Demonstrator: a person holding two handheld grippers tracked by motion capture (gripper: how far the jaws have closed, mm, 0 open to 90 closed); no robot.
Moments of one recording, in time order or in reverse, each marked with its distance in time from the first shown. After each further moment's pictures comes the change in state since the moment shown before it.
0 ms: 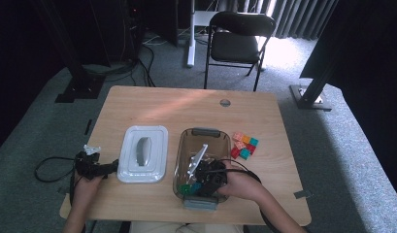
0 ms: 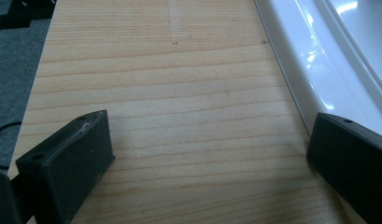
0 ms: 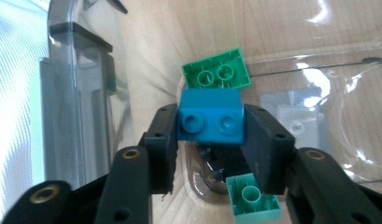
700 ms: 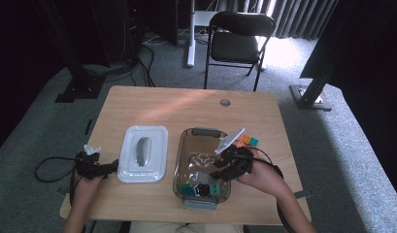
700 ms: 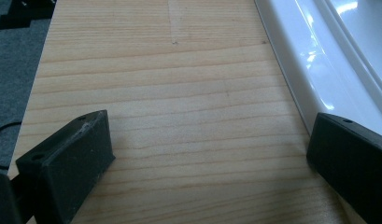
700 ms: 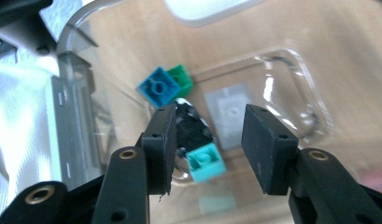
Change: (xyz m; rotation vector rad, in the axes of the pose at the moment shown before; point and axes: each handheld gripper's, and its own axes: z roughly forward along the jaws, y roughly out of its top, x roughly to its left) left arm 0.000 0.000 0.000 0.000 0.000 0.000; right arm -0.020 -0.042 -0.068 -0.210 -0.090 0.164
